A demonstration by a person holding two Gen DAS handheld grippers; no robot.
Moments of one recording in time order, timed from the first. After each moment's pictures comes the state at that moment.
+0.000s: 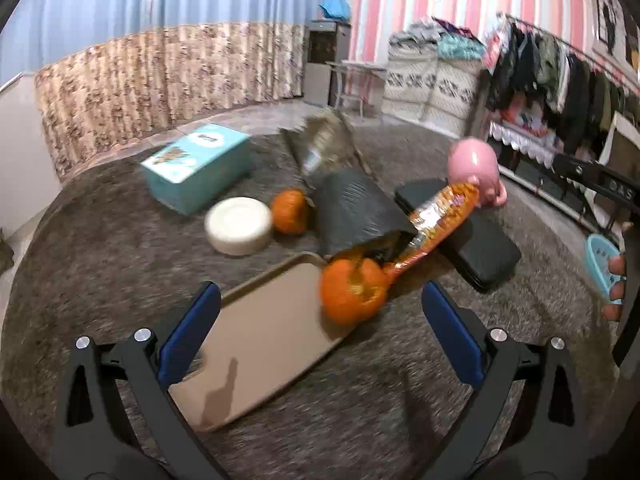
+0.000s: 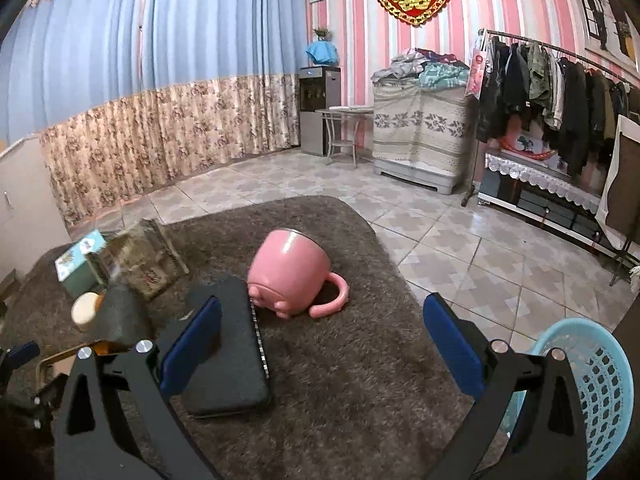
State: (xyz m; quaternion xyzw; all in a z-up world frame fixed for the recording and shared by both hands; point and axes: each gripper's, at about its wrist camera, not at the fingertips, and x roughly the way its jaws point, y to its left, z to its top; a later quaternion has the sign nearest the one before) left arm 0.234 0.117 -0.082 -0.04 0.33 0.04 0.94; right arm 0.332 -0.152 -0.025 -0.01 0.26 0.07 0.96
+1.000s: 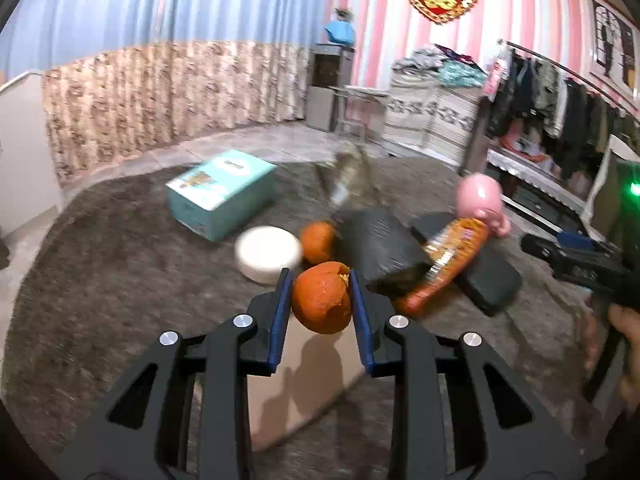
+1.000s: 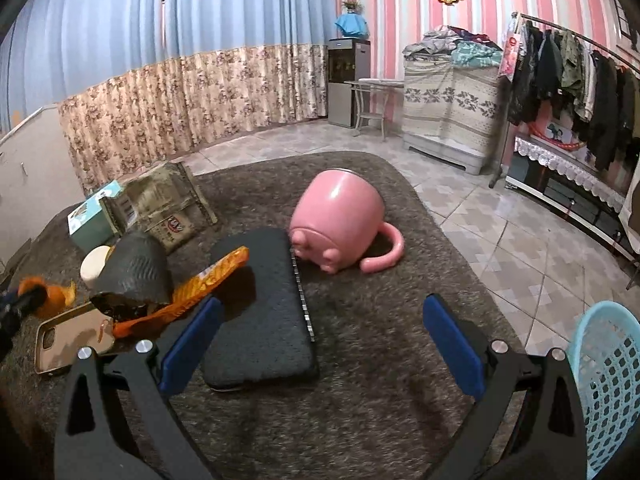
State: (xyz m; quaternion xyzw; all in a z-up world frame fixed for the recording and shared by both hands) left arm 0.214 0.155 -0.065 -0.07 0.28 0.05 0.96; right arm 0.331 -0.116 -0.059 -0.03 0.31 0.12 0.94
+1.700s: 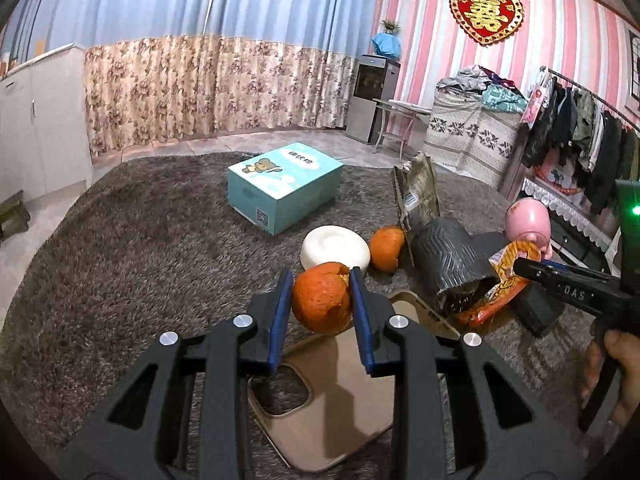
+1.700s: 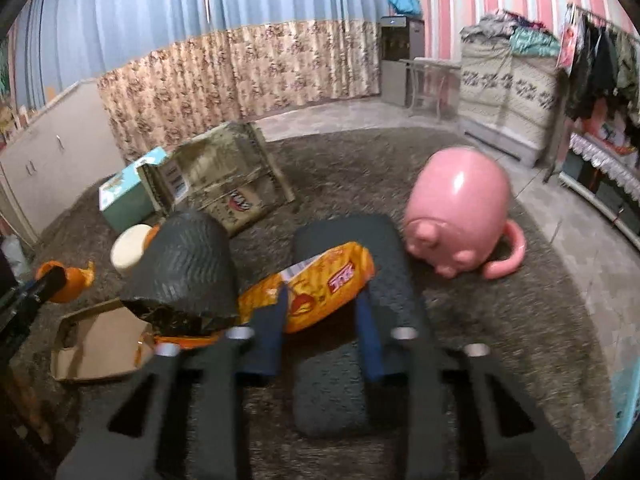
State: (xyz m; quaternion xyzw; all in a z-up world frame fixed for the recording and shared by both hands) left arm 0.216 0.188 -0.086 -0.11 0.26 0.11 0.95; right arm 0.356 -0.054 -0.084 -0.02 0.35 0.22 0.91
